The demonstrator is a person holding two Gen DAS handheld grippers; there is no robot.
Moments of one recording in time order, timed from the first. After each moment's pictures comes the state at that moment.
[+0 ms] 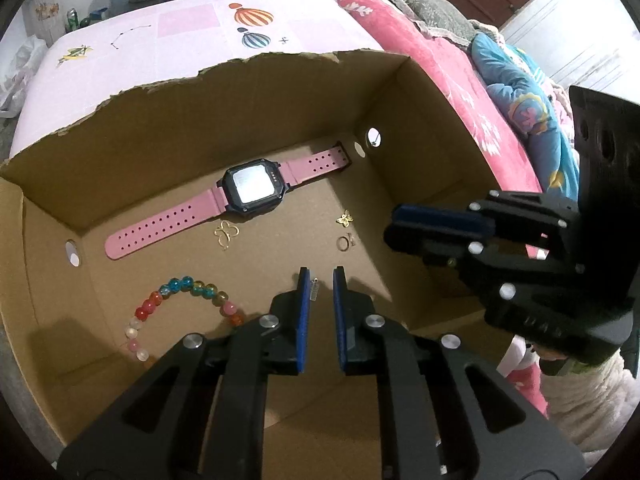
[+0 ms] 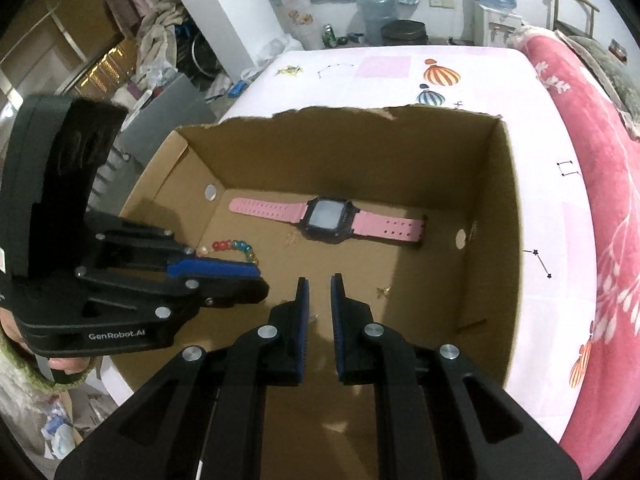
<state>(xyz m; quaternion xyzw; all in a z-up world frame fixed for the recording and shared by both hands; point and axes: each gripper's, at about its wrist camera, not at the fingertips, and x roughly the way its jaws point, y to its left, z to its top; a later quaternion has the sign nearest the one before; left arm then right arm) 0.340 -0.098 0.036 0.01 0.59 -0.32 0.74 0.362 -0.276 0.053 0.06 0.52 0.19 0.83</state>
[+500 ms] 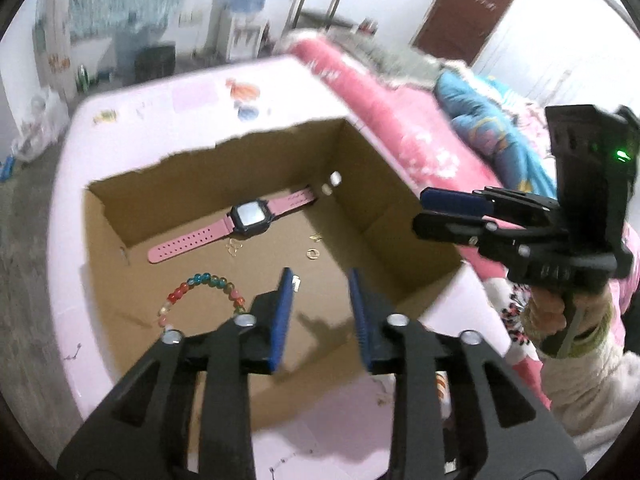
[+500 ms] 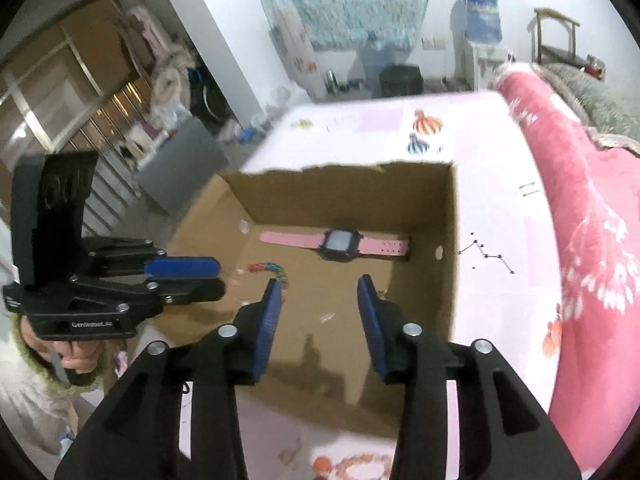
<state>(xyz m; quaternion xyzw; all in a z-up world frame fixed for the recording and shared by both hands) 0.253 -0.059 0.122 0.01 0.47 -0.34 0.82 0.279 -0.303 0.126 0.09 0.42 0.20 0.88</state>
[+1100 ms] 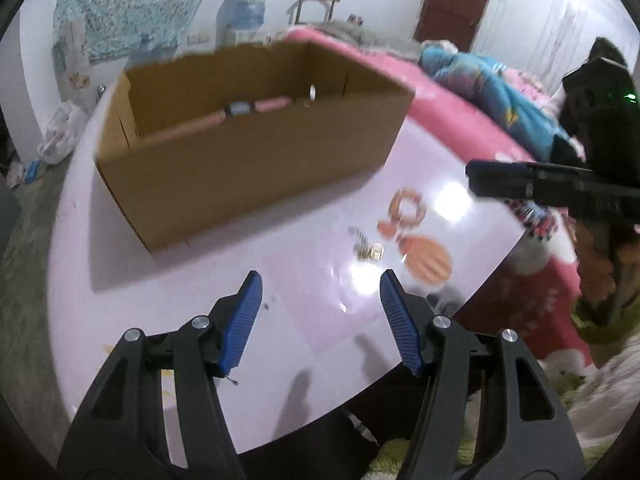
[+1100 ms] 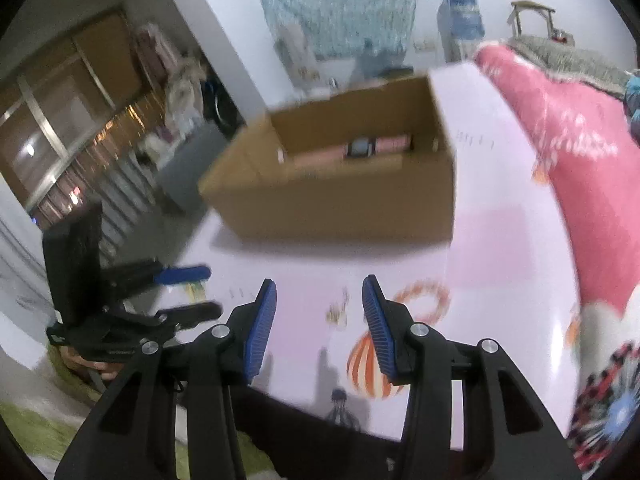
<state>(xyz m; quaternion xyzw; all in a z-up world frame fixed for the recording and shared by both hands) 0.079 -0.036 0.027 0.06 0.44 -0.31 0.84 0.116 -0.280 0.045 0.08 0.44 0.18 0.87</state>
